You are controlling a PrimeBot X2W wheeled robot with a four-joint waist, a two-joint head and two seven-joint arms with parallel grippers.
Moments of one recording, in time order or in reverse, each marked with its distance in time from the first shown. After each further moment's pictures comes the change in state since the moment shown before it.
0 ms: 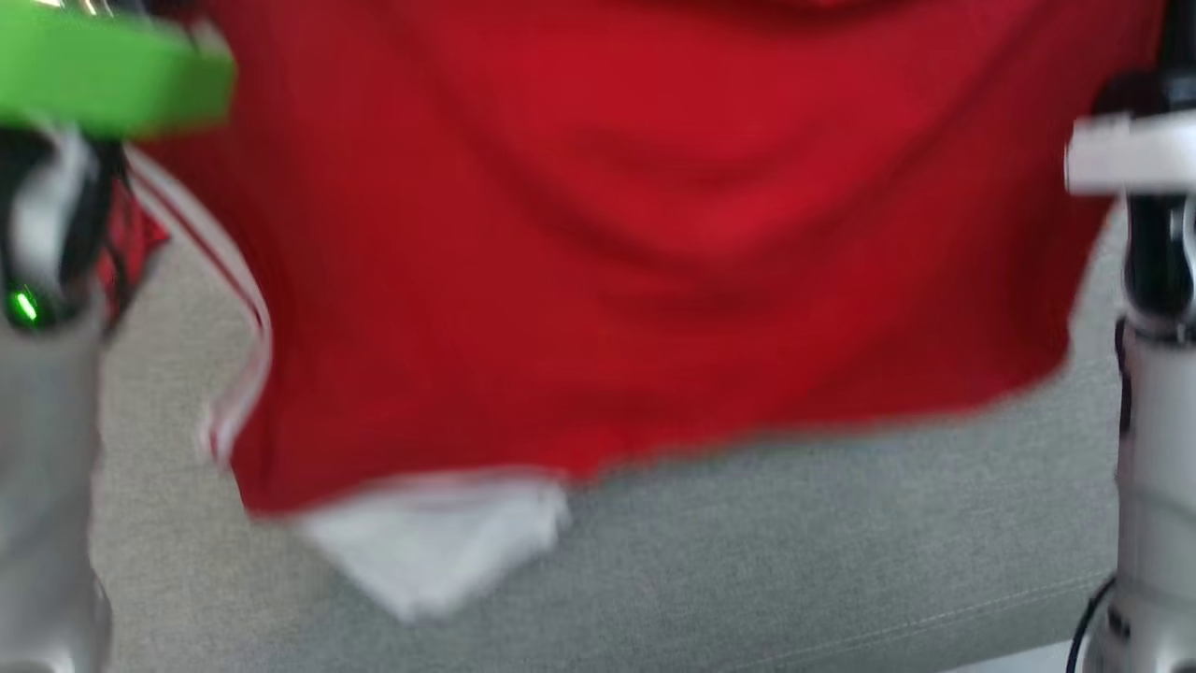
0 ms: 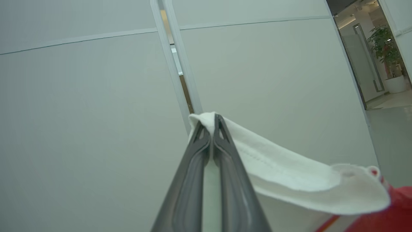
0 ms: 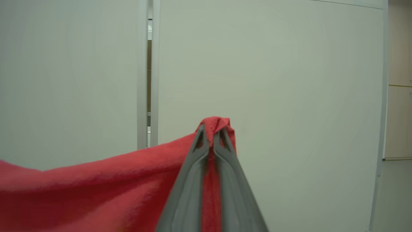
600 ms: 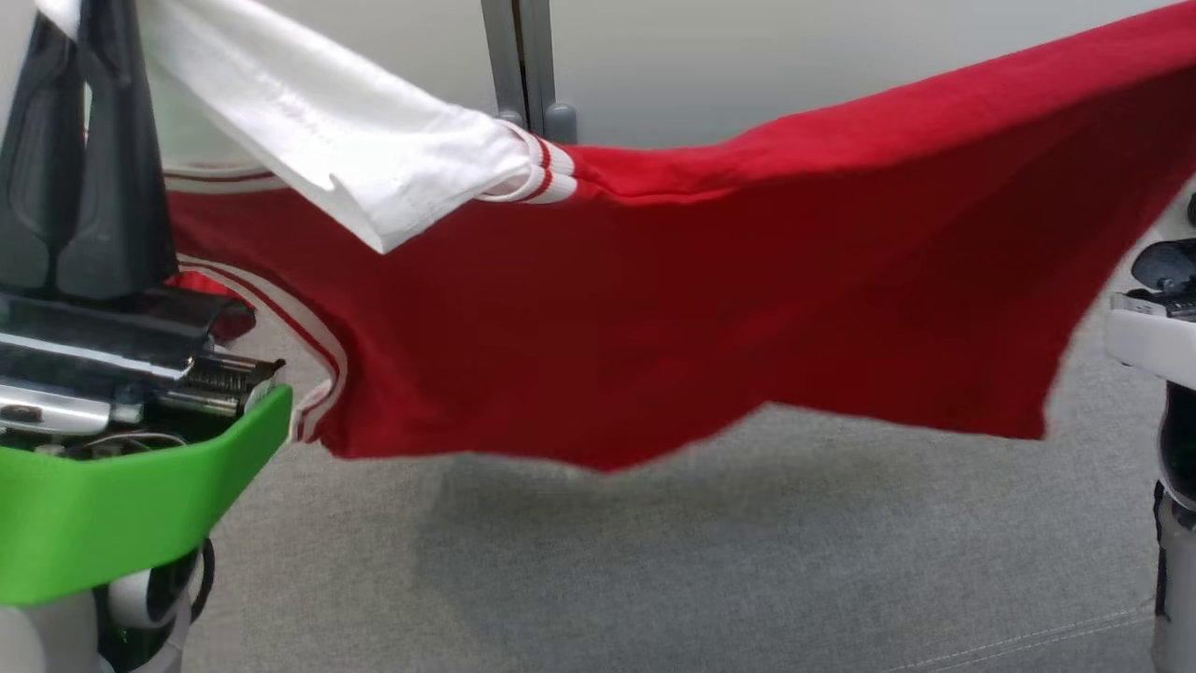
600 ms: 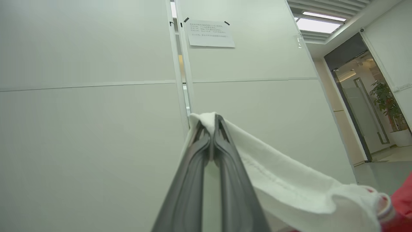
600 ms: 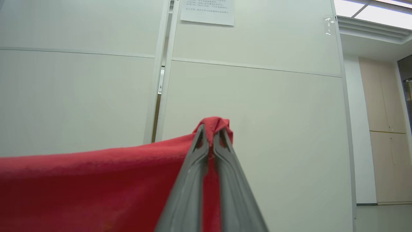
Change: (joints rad) left arm 0.484 -0.039 0.055 -0.386 -0.001 0.111 -0.113; right arm 0.296 -0.002 -0.043 -0.265 -0.035 0.000 -0.066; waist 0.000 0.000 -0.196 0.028
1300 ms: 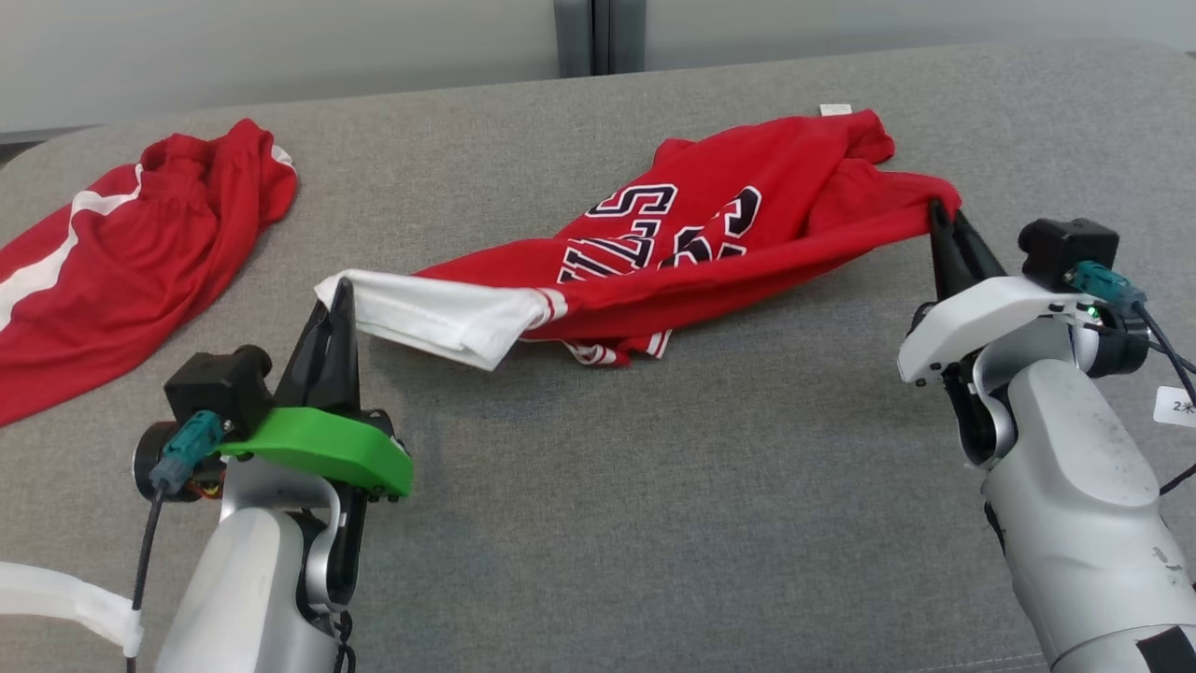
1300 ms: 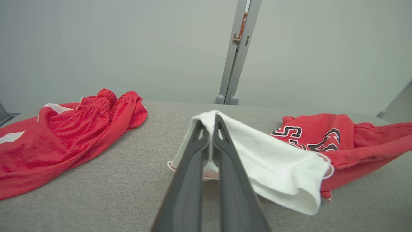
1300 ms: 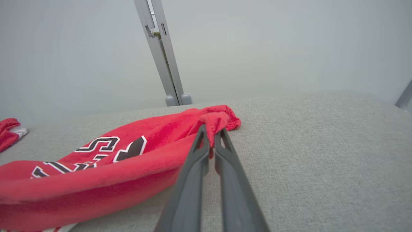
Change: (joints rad) left arm 0.133 -0.159 -0.042 0.842 -0.120 -0.052 -0.185; right arm -0.277 0.034 0.128 1.141 0.069 0.000 -0.120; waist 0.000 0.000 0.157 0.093
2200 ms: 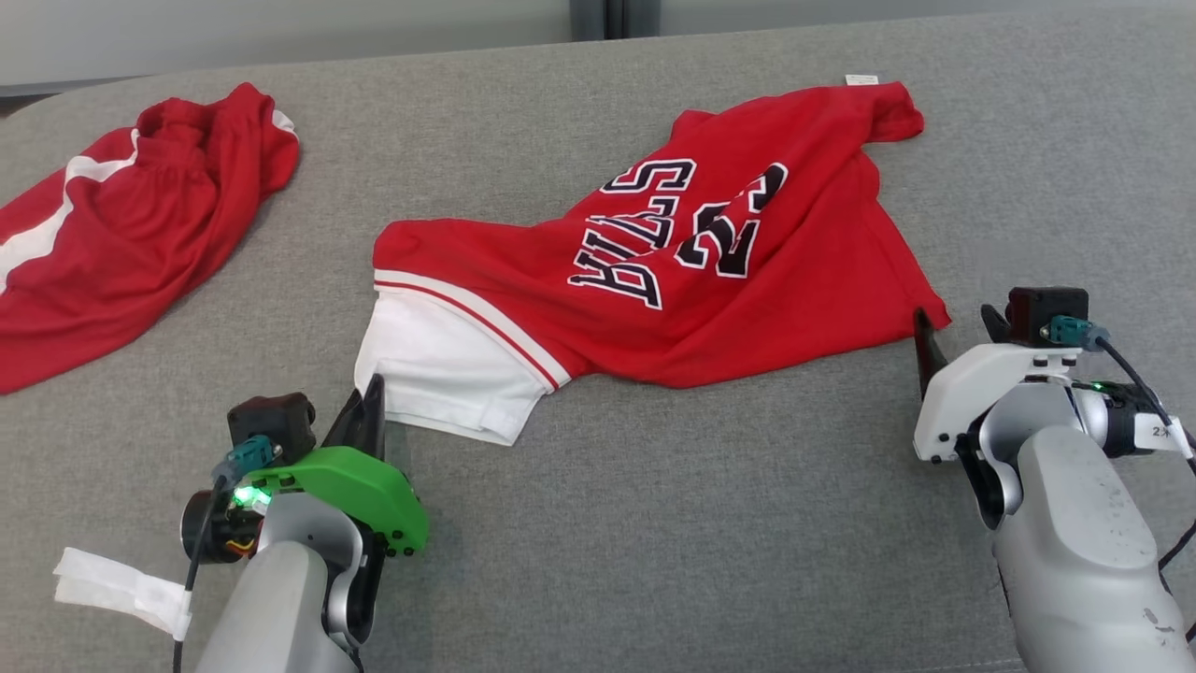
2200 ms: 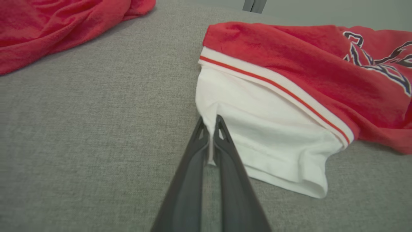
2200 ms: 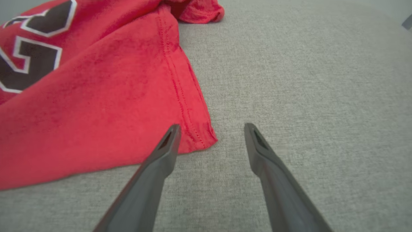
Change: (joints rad) left arm -0.034 -0.034 0.004 0.308 -0.013 -0.052 0.037; right arm 0.125 0.046 -0.160 -0.062 -0.234 0.000 0.214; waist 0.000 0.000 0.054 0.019
